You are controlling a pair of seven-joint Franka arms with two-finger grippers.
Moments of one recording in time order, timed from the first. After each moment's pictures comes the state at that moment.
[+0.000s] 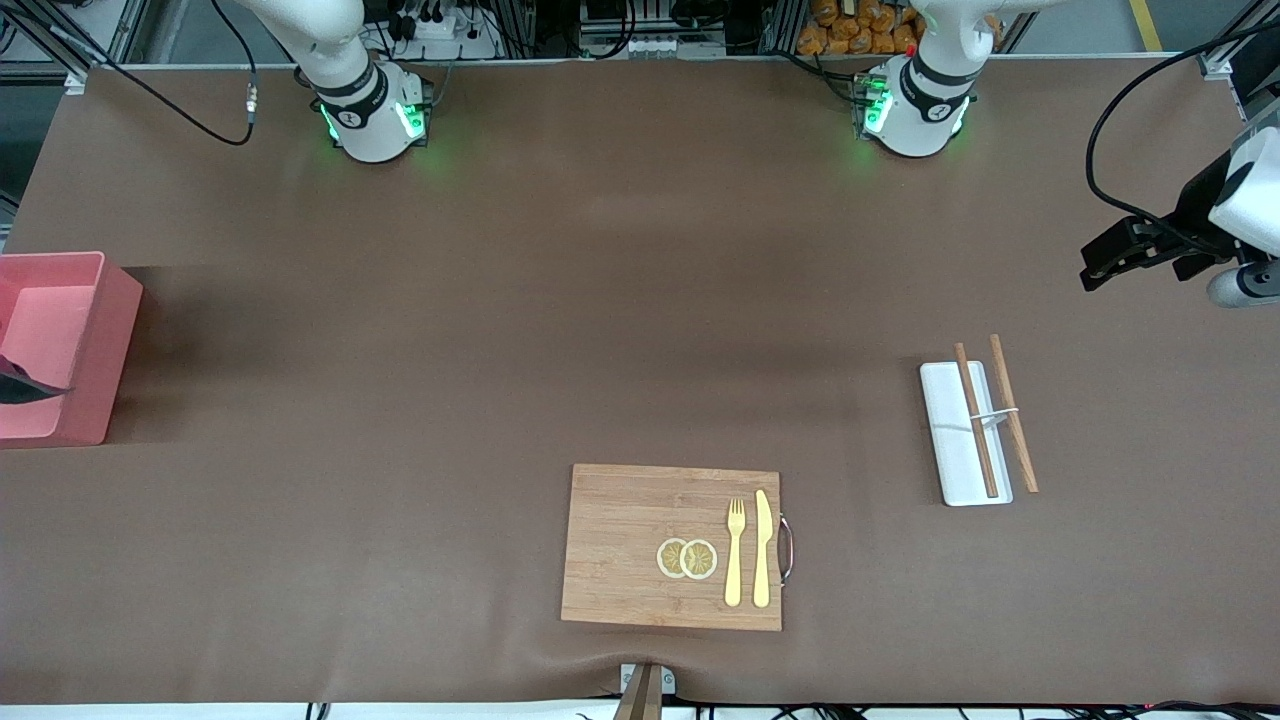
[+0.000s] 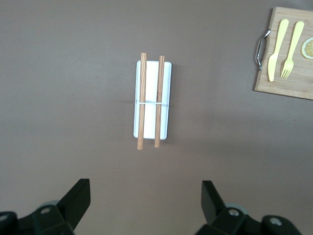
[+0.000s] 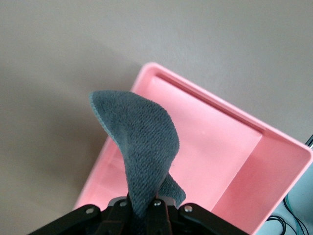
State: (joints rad) left arm 0.05 0.04 -0.14 -1.51 0.04 1.56 -0.19; right arm -0.68 0.57 0.02 -1.46 -0.11 1.99 -1.15
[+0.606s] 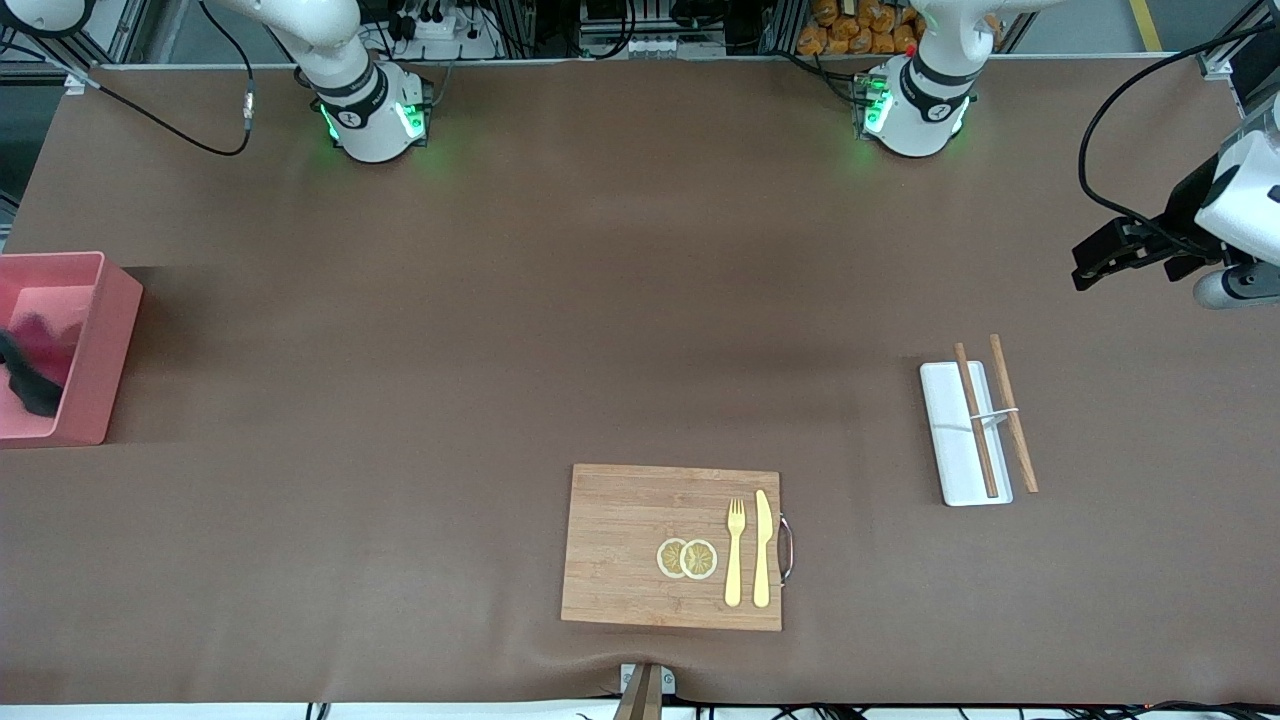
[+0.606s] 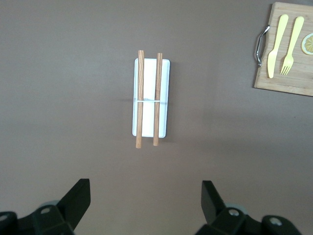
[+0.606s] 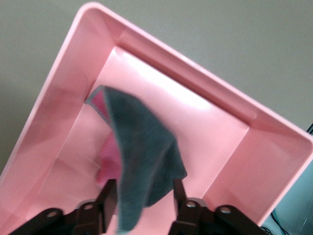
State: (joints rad) left arm 0.05 0.04 -0.15 -1.52 0.04 1.56 -0.19; right arm -0.76 0.67 0.03 -1.44 -0.11 2.13 -1.25
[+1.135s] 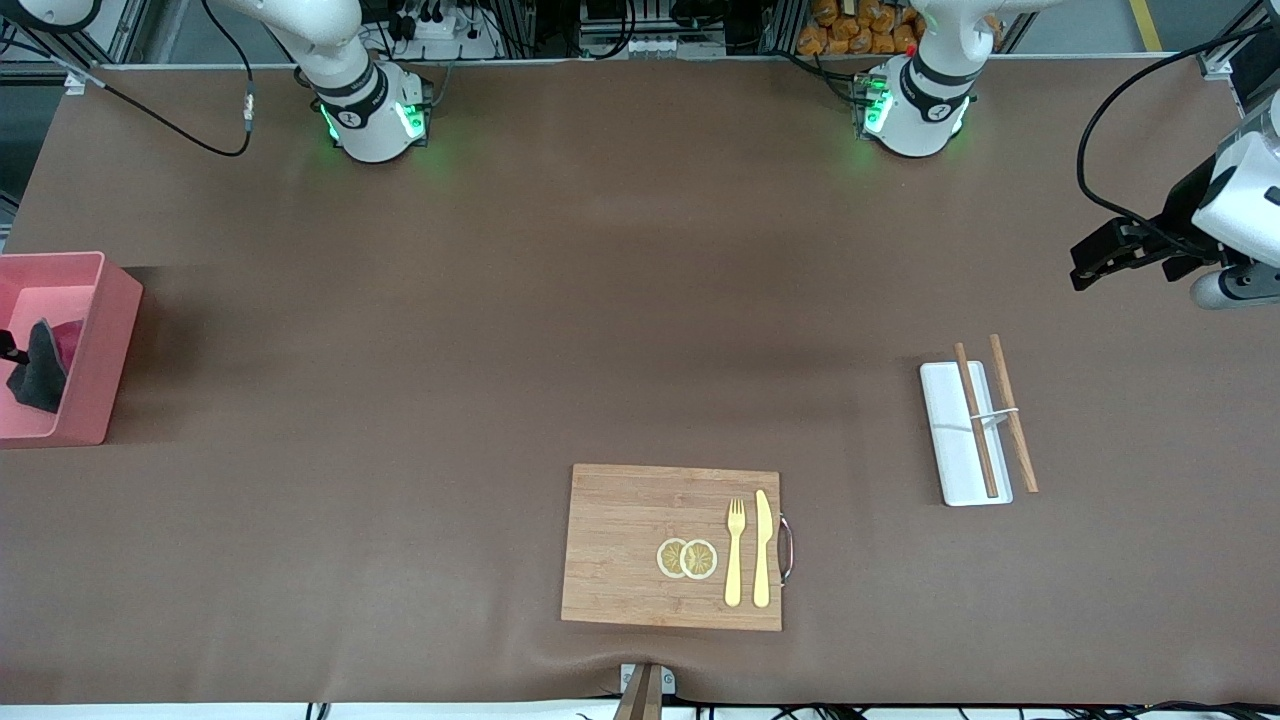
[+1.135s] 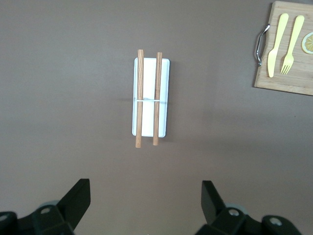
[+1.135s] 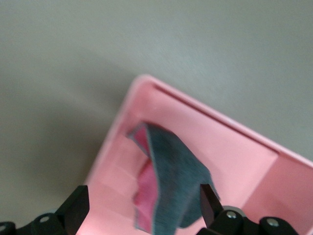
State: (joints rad) left arm 0.04 0.04 -0.15 -1.52 0.04 1.56 -0.19; right arm -0.69 0.63 0.08 -1.40 -0.10 1.95 -1.09
